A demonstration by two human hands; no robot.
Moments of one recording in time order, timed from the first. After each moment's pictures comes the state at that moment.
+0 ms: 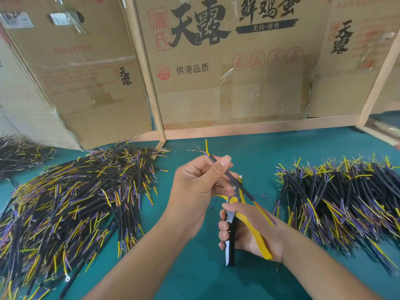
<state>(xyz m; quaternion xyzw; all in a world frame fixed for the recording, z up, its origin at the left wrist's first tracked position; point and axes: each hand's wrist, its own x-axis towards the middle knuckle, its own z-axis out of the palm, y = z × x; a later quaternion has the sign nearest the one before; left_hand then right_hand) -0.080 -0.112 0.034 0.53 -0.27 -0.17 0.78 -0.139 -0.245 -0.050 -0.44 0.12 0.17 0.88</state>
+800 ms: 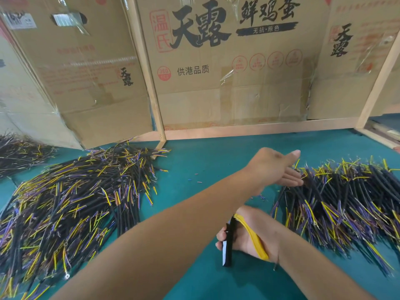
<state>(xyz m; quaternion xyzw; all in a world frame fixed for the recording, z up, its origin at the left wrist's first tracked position) -0.069 -0.256 0.033 0.66 -0.29 -0.37 0.58 -0.137 -0.236 -0.044 -0.42 0.22 0.15 0.87</state>
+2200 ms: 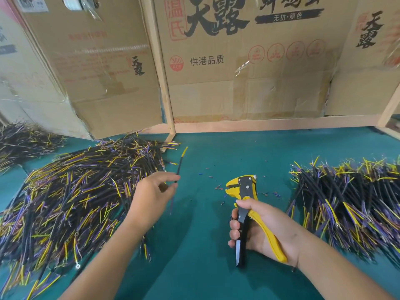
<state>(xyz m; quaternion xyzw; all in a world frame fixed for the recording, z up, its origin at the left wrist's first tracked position) 0.020 -0.014 -0.043 0.85 -0.24 0.10 0.46 -0.123 -0.247 -0.077 -0.41 0.15 0.18 0.88</state>
